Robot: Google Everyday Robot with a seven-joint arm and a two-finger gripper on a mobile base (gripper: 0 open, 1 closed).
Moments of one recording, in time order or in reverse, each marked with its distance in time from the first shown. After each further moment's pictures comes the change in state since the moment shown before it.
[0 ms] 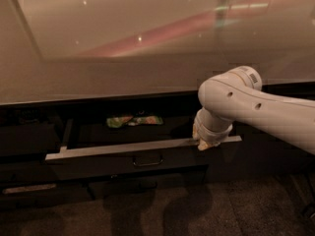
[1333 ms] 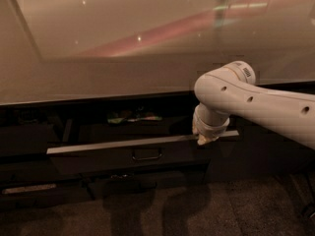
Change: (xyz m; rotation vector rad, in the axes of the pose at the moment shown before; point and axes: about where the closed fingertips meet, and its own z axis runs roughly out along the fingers) arm 0.009 -0.016 0.006 -0.017 0.023 0.024
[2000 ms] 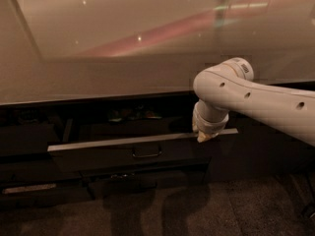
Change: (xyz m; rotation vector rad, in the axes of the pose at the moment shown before) arm 0.006 -0.009 0.001 -0.003 0.009 0.012
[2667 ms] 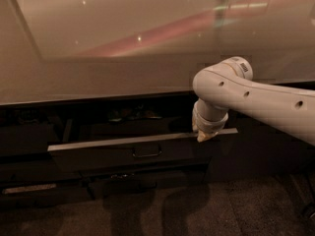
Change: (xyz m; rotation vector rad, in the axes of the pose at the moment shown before) arm 0.001 -0.002 0.000 0.000 0.003 0.003
